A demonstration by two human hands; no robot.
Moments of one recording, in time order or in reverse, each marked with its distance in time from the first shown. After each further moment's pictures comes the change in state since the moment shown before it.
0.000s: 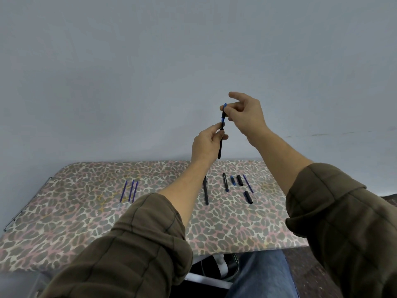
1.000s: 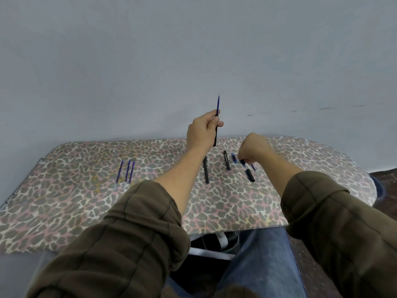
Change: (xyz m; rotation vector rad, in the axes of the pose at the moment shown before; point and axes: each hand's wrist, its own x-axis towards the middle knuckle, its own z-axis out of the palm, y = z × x) left_hand -0.005 -0.042 0.004 0.011 0.029 -0.086; right_hand -0.042 0.127 0.001 -1.085 -0.353 0.465
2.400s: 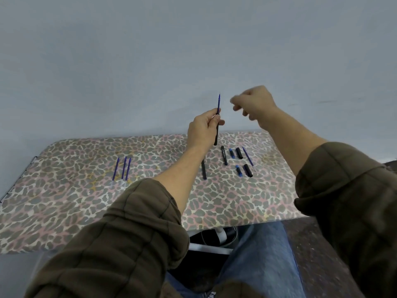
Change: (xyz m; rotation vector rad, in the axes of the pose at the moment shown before) left_hand -0.007 0.002 0.010 0.005 -0.036 -0.035; right_hand -0.007 -0.020 -0.086 0.779 0.207 -0.115
